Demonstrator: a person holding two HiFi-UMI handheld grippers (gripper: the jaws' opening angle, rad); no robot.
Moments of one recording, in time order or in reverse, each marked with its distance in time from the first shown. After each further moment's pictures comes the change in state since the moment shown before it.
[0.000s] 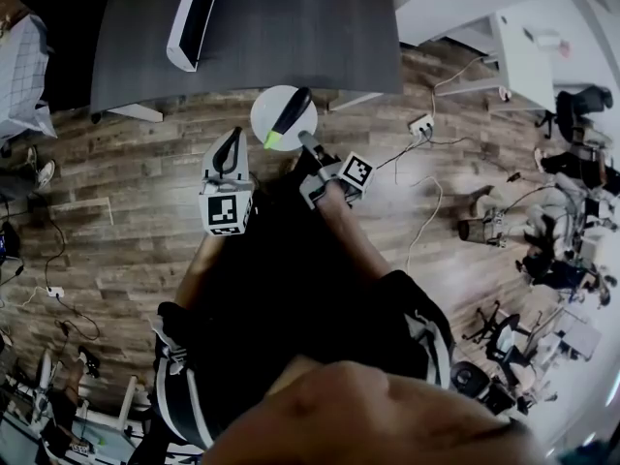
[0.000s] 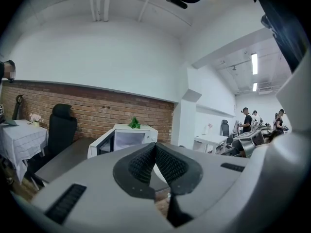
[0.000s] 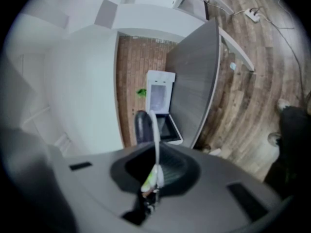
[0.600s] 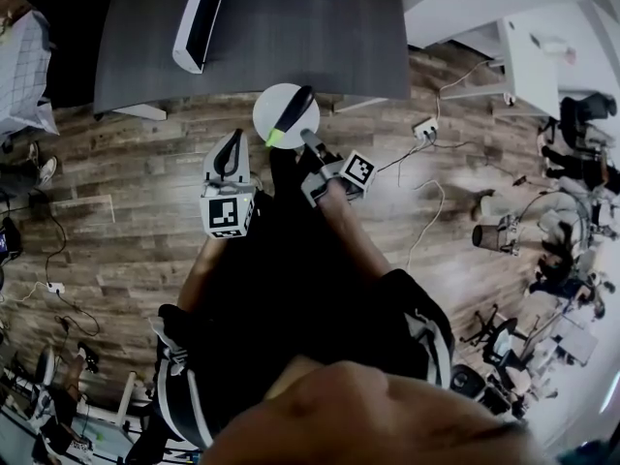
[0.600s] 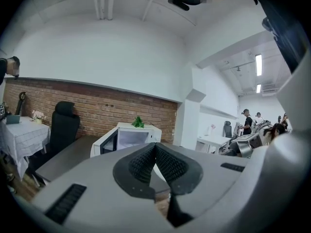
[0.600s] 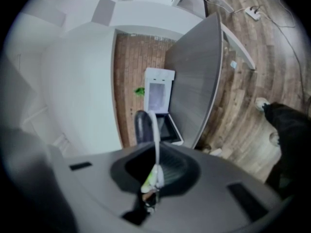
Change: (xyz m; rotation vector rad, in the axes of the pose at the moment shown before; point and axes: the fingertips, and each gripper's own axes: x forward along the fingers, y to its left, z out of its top) left arm 0.009 0.018 -0.005 -0.031 0.006 0.026; right arm 0.026 -0.004 0.006 0.010 0.008 -0.013
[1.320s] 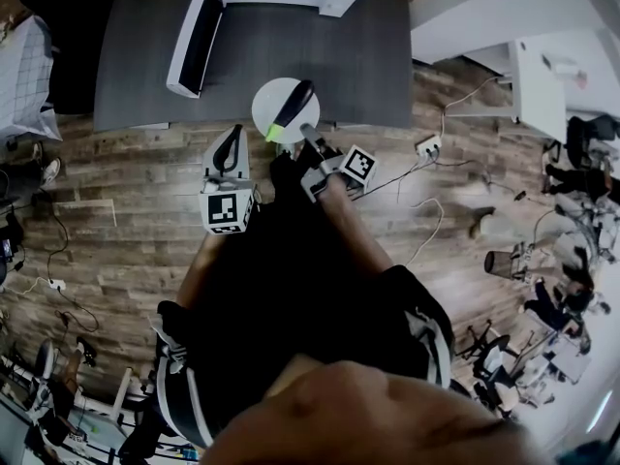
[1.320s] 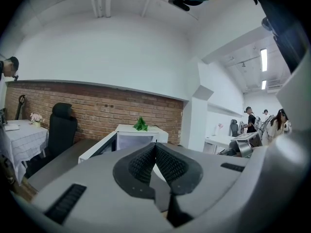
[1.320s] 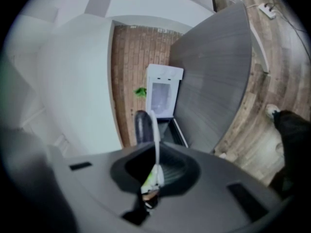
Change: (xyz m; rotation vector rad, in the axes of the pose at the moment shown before) left arm 0.101 0.018 0.020 0.031 -0.004 0.044; right arm 0.075 0.030 0.079 -0.021 0.056 0.014
